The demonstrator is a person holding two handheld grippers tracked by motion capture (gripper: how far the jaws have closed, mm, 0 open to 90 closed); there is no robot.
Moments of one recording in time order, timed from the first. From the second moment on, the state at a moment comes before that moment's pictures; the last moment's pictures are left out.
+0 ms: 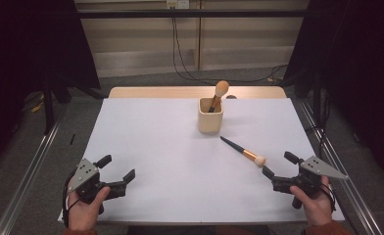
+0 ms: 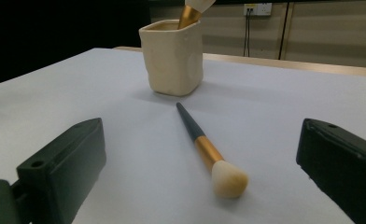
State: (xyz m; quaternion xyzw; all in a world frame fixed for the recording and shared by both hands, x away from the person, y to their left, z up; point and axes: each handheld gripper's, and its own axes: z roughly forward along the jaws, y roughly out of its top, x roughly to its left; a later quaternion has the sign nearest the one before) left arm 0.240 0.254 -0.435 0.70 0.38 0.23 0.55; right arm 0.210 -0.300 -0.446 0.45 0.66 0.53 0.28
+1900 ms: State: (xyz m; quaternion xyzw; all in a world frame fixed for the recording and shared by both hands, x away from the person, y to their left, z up) left arm 0.237 0.258 -0.433 0.71 0.38 0.24 0.55; right arm 0.343 -0.273 -0.407 0.43 0.78 0.41 0.20
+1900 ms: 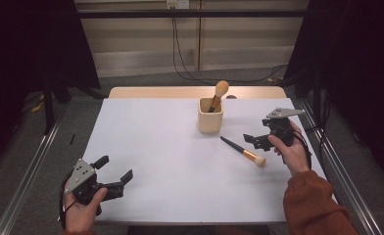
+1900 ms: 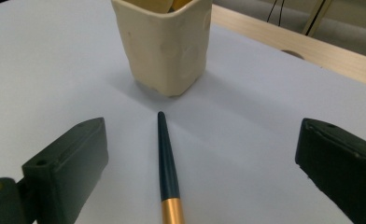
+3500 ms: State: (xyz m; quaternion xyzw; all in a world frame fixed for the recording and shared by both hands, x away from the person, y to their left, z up) left arm 0.238 0.254 -0.434 0.72 0.37 0.24 0.54; right arm 0.386 -0.246 -0.442 0.35 0.93 0.10 0.01
